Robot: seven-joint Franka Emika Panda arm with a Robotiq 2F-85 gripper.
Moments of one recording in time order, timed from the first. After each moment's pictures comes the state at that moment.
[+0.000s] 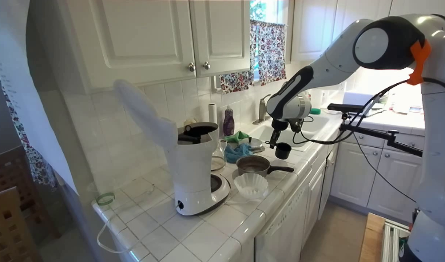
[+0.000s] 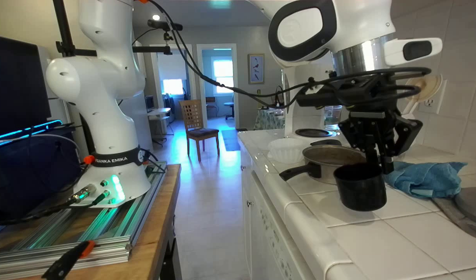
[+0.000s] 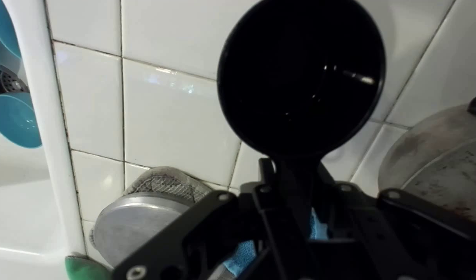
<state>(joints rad) -0.40 0.31 -0.12 -2.04 0.20 2.62 -0.90</state>
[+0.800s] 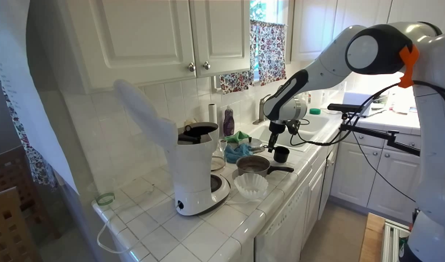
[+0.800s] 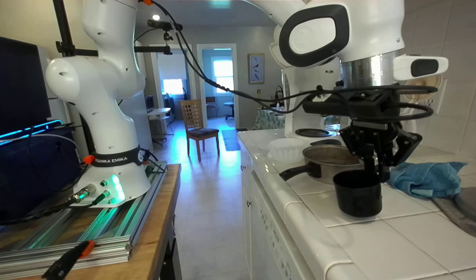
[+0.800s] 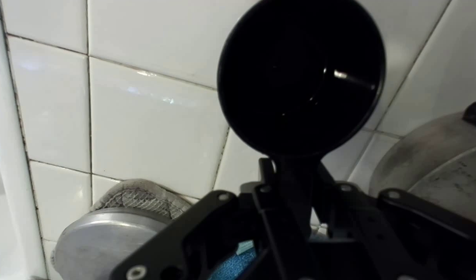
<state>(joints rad) -0.41 0.38 -0.10 -1.97 0.20 2.54 -0.91</state>
